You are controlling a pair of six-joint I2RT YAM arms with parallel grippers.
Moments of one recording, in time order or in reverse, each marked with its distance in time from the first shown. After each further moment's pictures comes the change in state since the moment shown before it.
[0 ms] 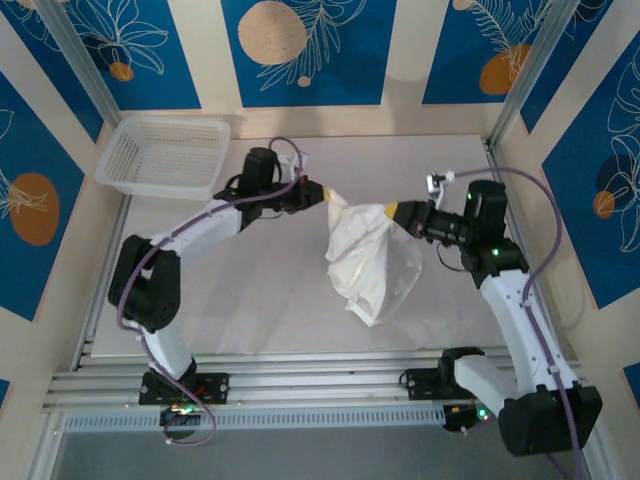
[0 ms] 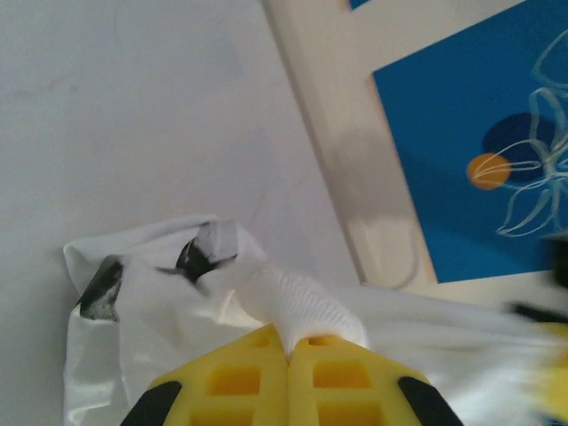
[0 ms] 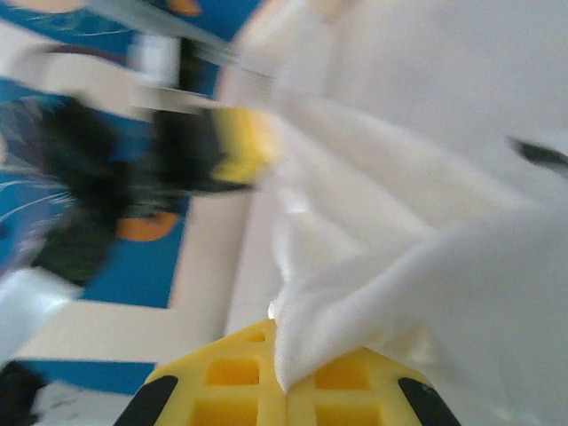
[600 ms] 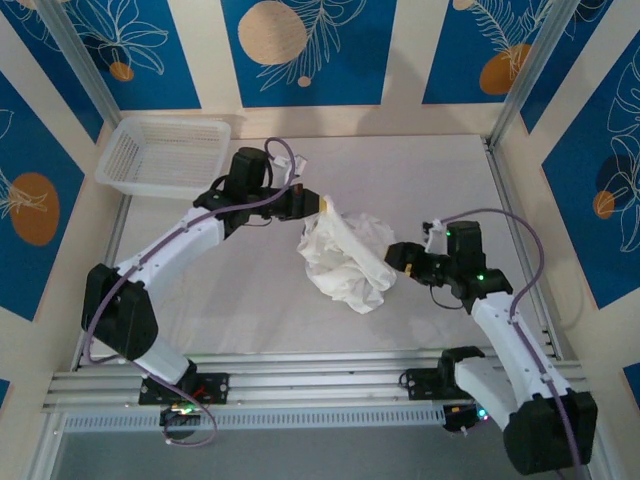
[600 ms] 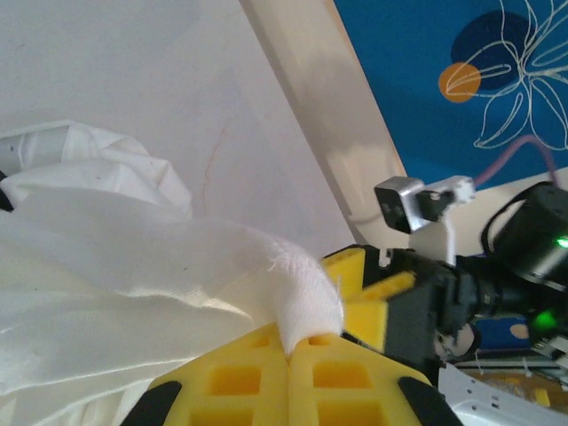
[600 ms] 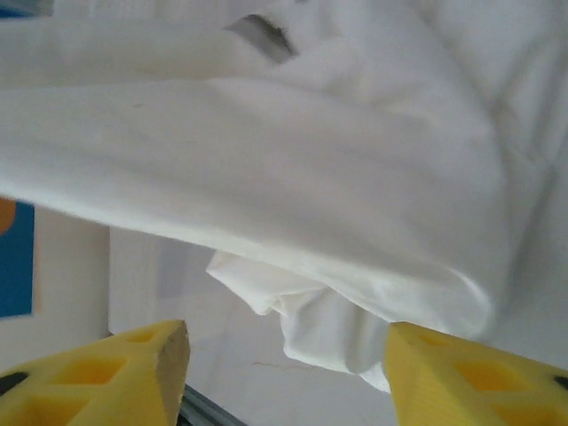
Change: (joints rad) left arm -0.073 -0.137 -0.020 -0.213 0.029 0.141; right arm 0.153 -0.041 -0.129 -0.129 0.263 -0.187
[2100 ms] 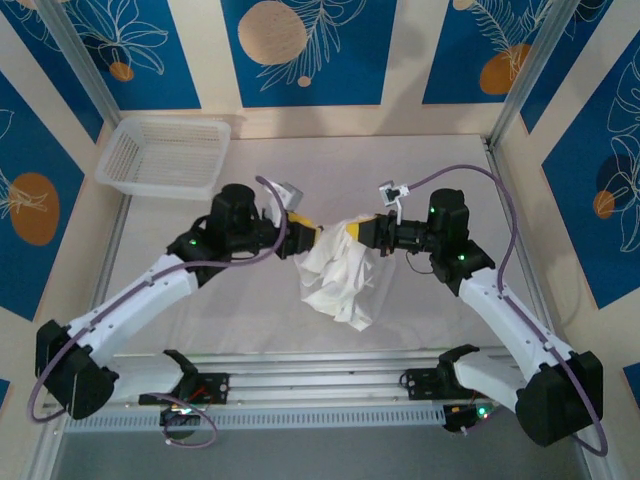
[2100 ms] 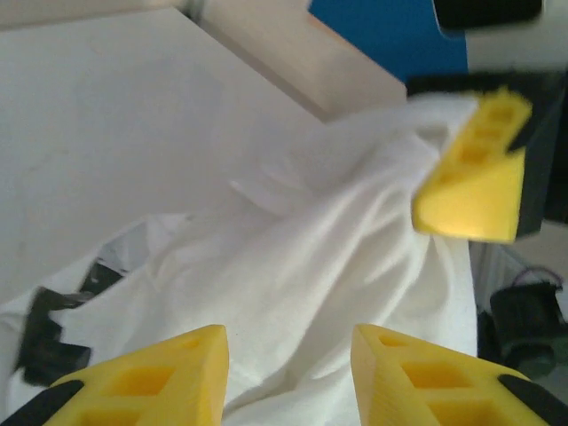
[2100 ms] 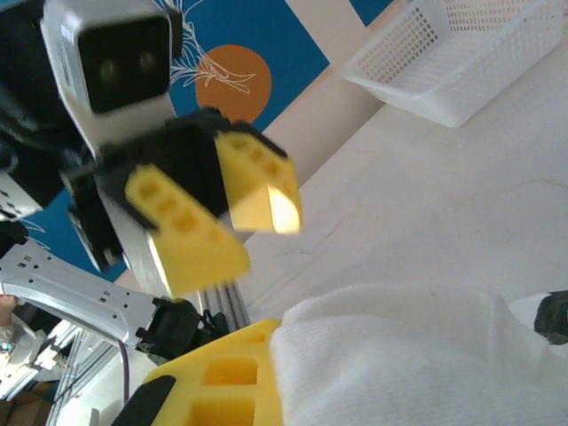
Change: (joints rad) left arm -0.149 -0.327 -0.296 0.084 -0.288 0.367; right arm 0.138 0.164 0.137 0.513 -0.380 -0.065
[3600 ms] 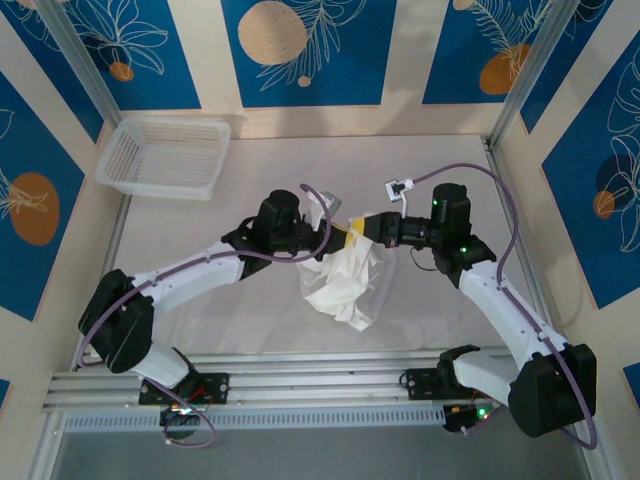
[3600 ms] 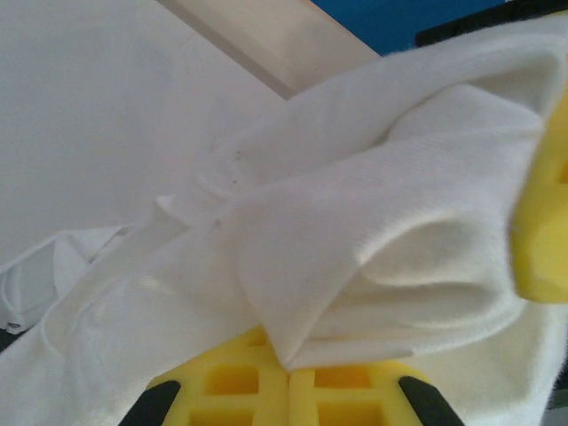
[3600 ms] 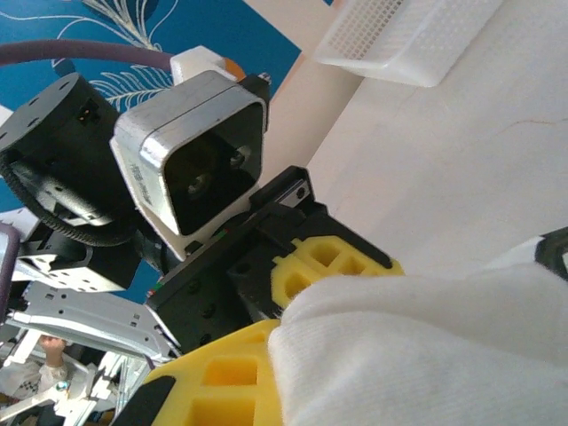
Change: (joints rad) left arm -0.083 0.270 0.016 0.290 0.042 -0.096; right arm -0.085 0.043 0.022 -0.073 -0.036 0.119
